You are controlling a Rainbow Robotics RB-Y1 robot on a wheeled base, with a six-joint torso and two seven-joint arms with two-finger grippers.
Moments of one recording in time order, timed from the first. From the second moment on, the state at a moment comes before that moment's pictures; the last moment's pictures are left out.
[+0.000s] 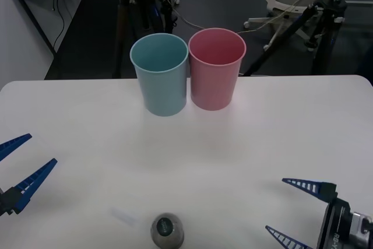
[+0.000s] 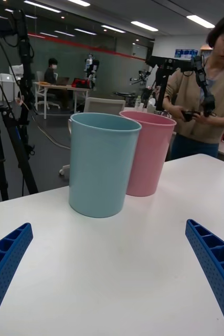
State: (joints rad) right arm 0.39 -0.54 -0.06 -1.54 0.90 -1.26 0.64; left arm 0.35 0.40 0.52 -1.66 -0.96 -1.22 0.00
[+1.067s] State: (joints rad) right arm 0.34 -0.47 0.23 -1.54 0.95 -1.10 0.73; left arm 0.35 0.40 0.52 -1.66 -0.96 -1.22 0.00
